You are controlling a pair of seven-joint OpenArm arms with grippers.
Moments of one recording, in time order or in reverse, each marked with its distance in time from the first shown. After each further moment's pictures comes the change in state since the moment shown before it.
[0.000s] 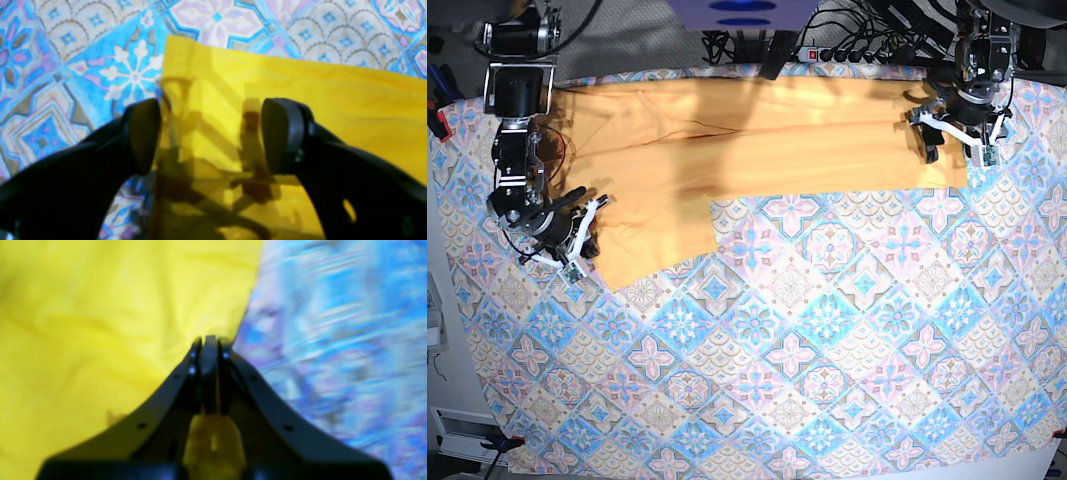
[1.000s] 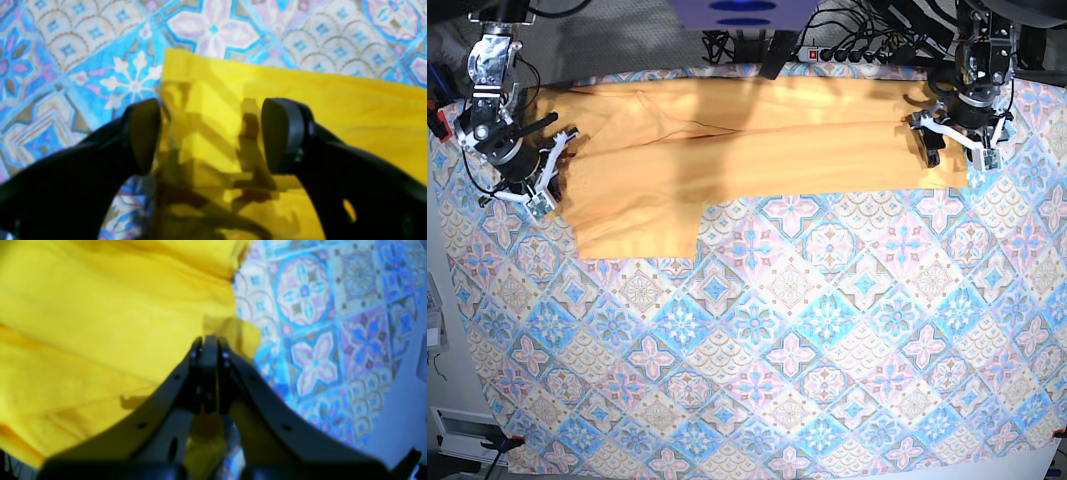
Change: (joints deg) left arm -0.8 0.0 0.0 0.0 0.0 0.1 -0.1; right arm -23.3 0.3 12.9 27.2 0.7 0.6 -5.4
